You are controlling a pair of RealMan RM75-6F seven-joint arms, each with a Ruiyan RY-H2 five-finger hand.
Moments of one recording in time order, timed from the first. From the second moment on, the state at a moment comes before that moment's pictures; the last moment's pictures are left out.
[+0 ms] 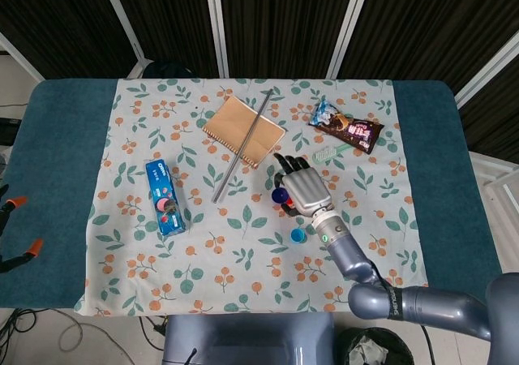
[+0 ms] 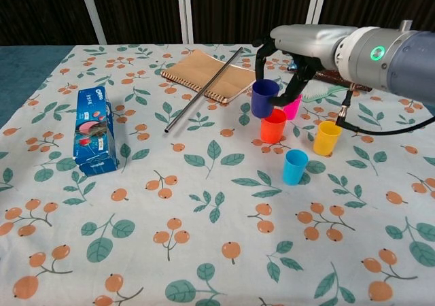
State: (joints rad) left arm -0.07 -1.11 -0.10 -1.62 1.42 1.51 -0.07; right arm 0.91 -1.49 0.28 -1.63 -0.78 0.96 -0.61
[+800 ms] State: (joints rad) left arm -0.07 -1.11 -0.10 -1.62 1.42 1.51 -0.07; right arm 0.95 -1.50 0.24 -1.56 -0.70 0.93 -0.59
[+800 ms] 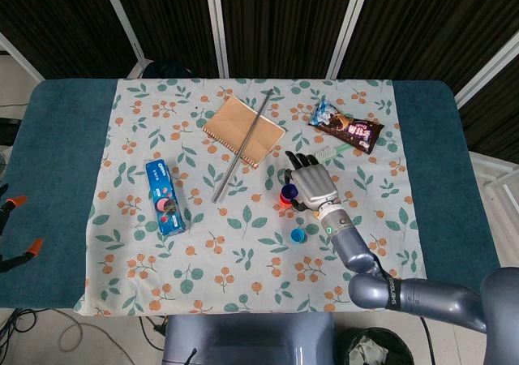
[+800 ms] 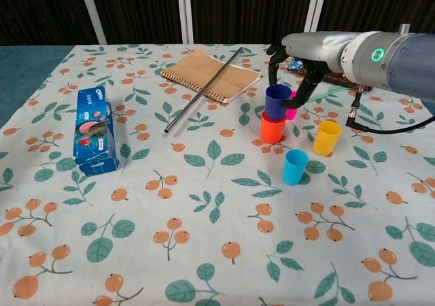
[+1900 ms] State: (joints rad) left arm -0.07 -1.11 -0.10 -1.62 1.42 1.51 -0.07; right arm 0.89 -1.37 0.12 -1.71 -0.73 1.00 -0.61
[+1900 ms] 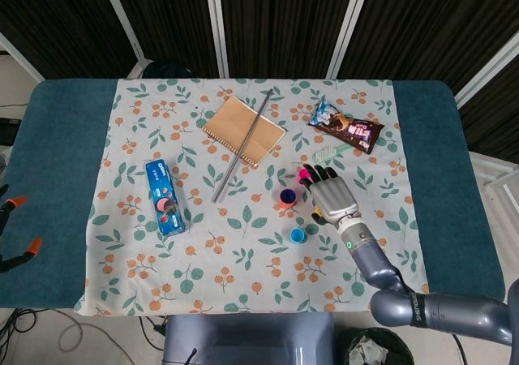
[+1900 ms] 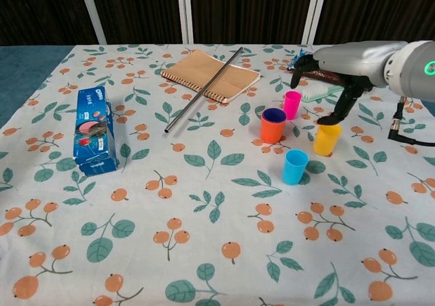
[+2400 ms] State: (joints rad) left arm -0.07 -1.11 -0.10 -1.62 1.42 1.51 -0.07; right arm 0.83 -1.43 0.08 -1.57 -0.82 0.98 -0.49
